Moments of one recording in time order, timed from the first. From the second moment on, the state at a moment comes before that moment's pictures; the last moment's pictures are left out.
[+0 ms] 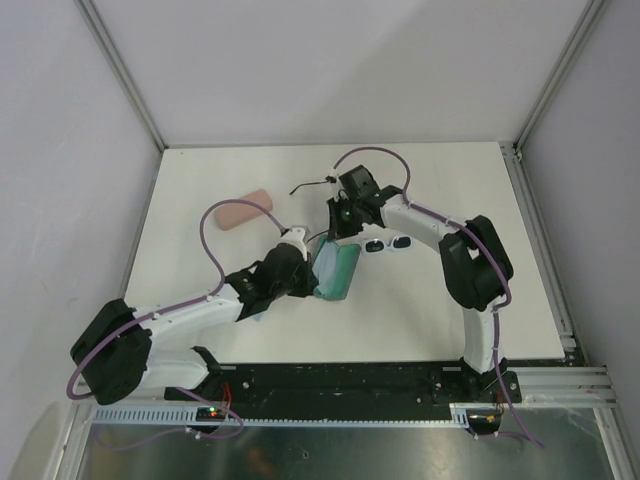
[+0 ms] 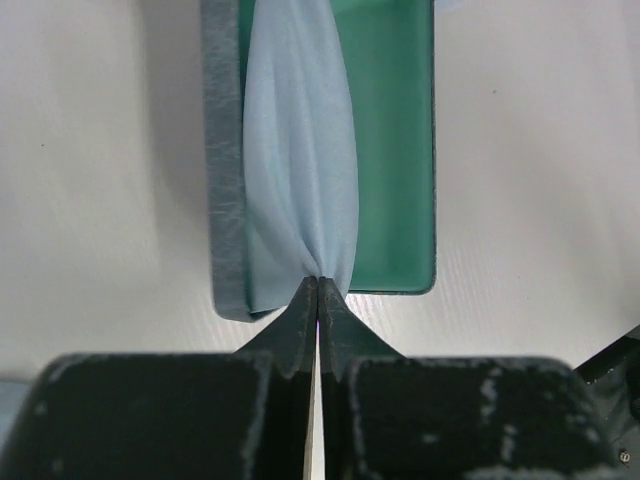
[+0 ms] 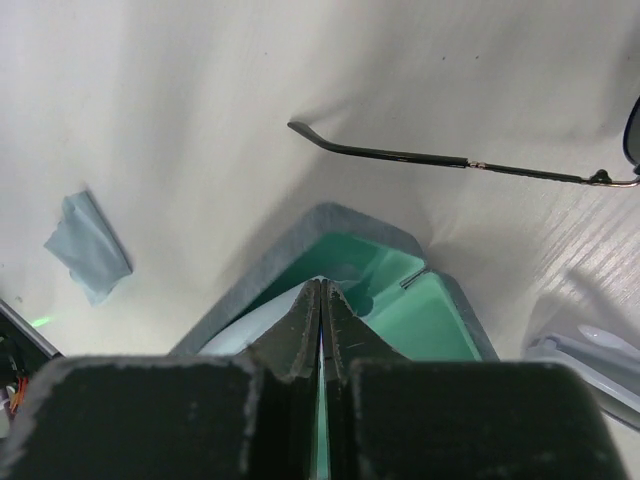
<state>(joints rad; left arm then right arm) -0.82 1.24 0.62 -0.07 -0.13 -0.61 0.61 2.01 1.53 -0.44 -0.29 0.34</state>
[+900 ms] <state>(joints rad) -0.85 1.30 0.68 -0.06 -0.12 -0.62 0.55 1.93 1.47 -0.46 -0.31 0.33</state>
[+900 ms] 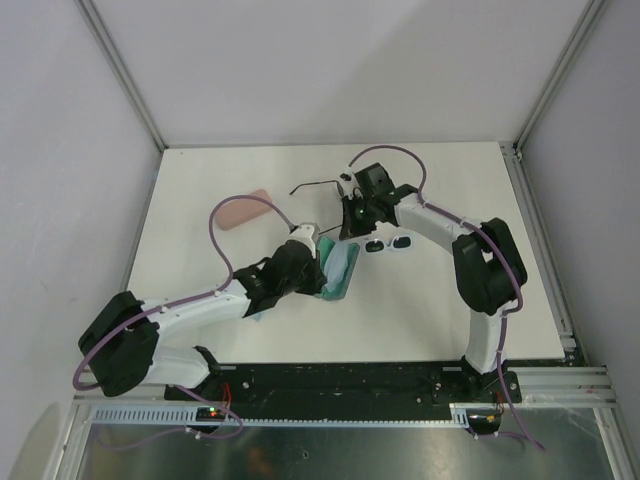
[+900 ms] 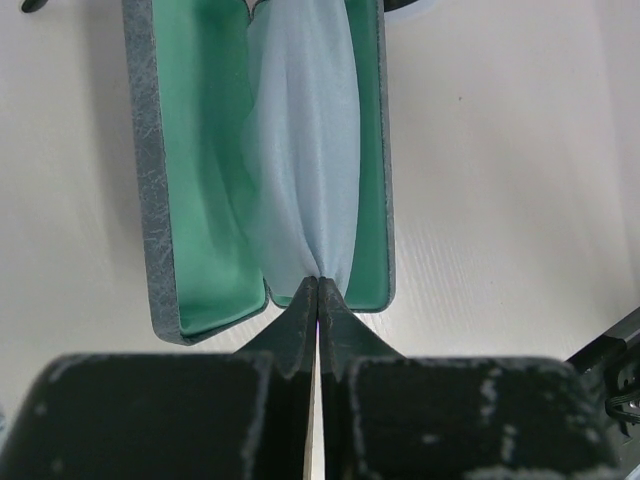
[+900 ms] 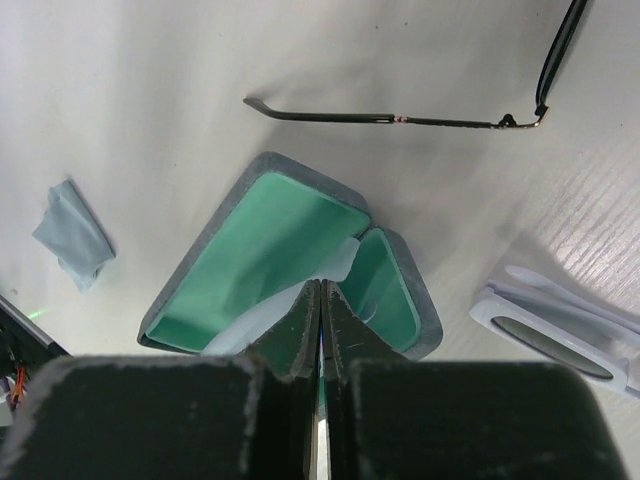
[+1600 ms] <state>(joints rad) -0.86 1.29 0.68 -0.08 -0.20 -0.59 0.55 1.95 1.46 -0.38 -0.39 0.33</state>
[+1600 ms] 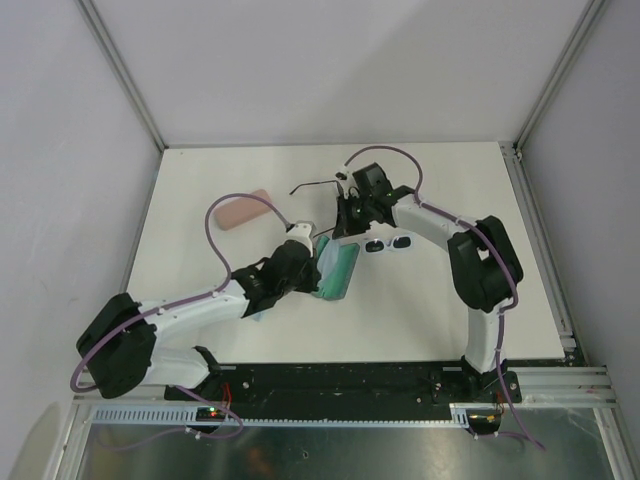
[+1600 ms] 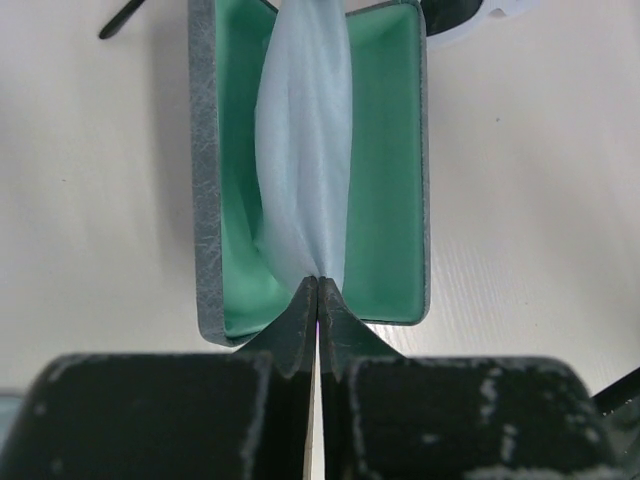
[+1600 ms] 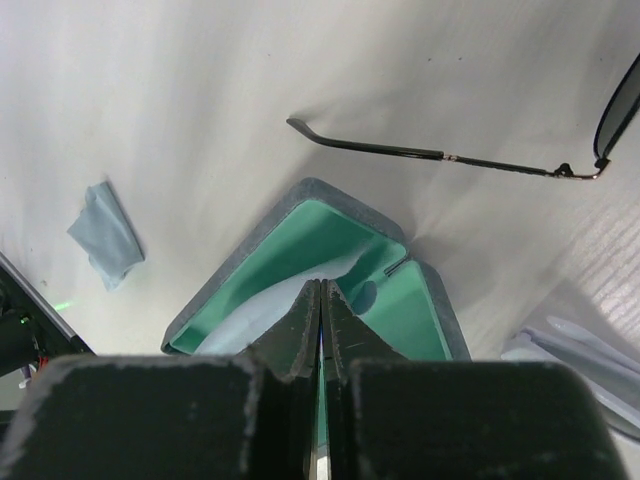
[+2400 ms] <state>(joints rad) -0.88 1.34 0.71 -0.11 -0.24 -0.51 0.53 2.01 1.46 -0.32 -0.47 0.34</state>
